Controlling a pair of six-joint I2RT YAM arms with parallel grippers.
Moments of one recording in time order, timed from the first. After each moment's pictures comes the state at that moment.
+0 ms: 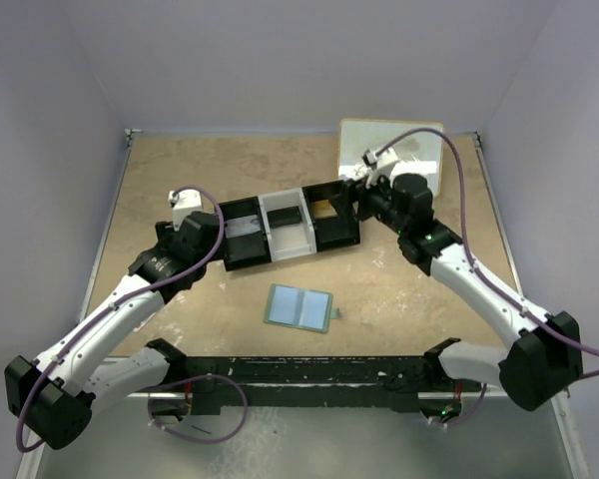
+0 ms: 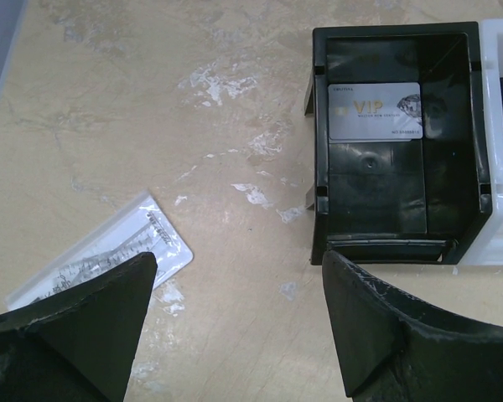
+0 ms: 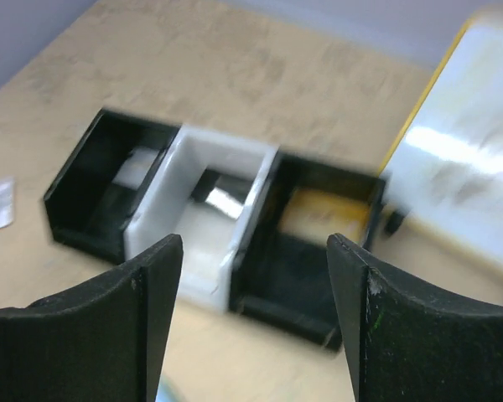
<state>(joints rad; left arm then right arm) -0.56 0.97 0.85 -0.69 -0.68 -0.50 0.48 1.27 1.02 0.04 -0.10 0.01</state>
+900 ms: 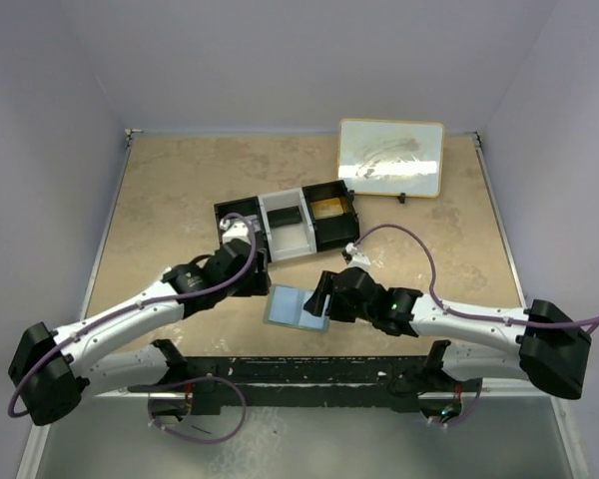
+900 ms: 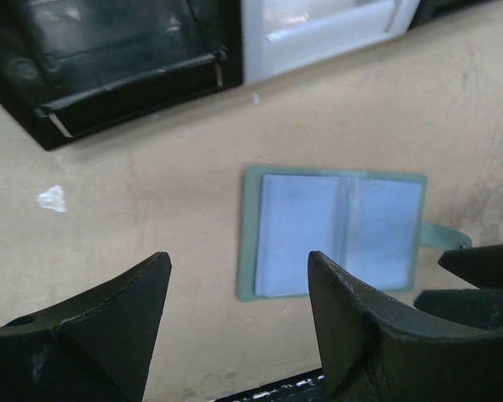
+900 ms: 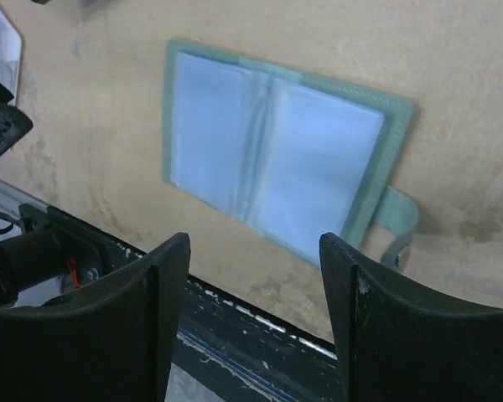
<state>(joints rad) -0.79 1.03 0.71 -0.54 -0.29 -0.71 1.05 1.16 0.56 -0.16 0.19 1.08</state>
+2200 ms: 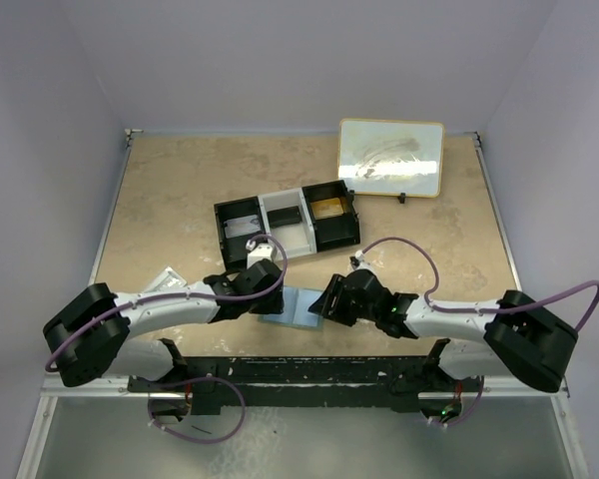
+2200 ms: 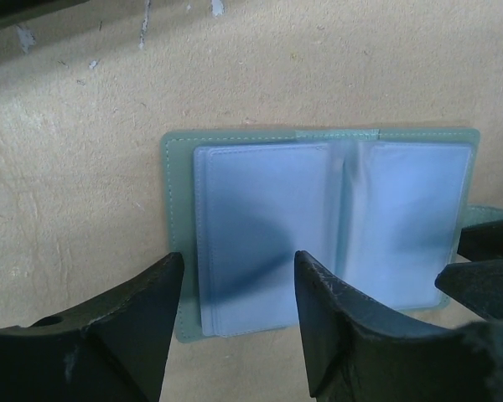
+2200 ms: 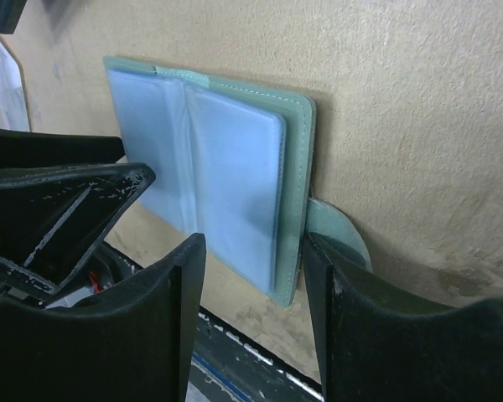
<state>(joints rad) -0.94 1.32 0.59 -0.26 -0.25 -0.82 0.94 1.27 0.36 0.17 0.03 1.19</state>
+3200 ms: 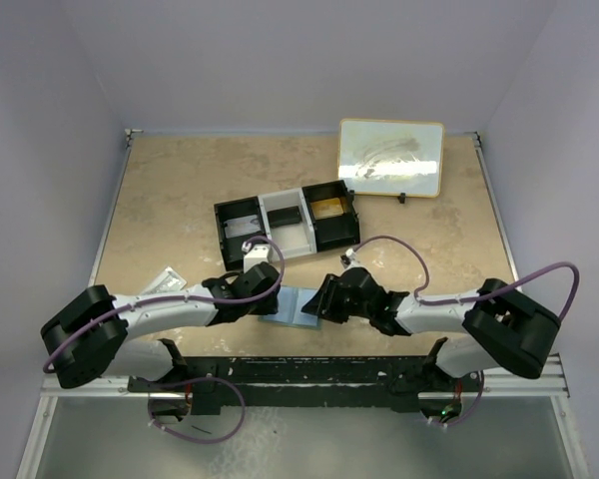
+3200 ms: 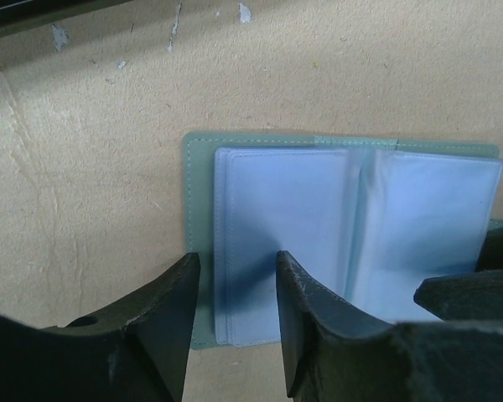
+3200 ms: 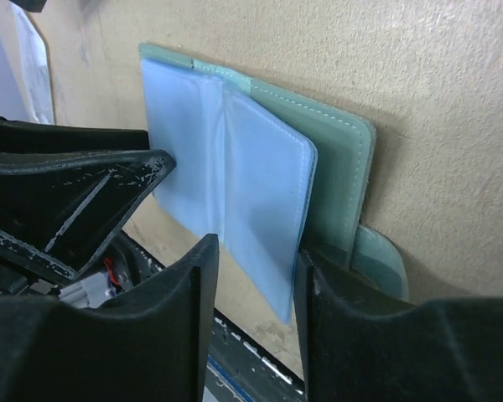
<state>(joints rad) -0.96 1.31 0.56 -0.23 -0.30 -0.85 0.94 1.37 0.38 0.29 -0.04 1.16</state>
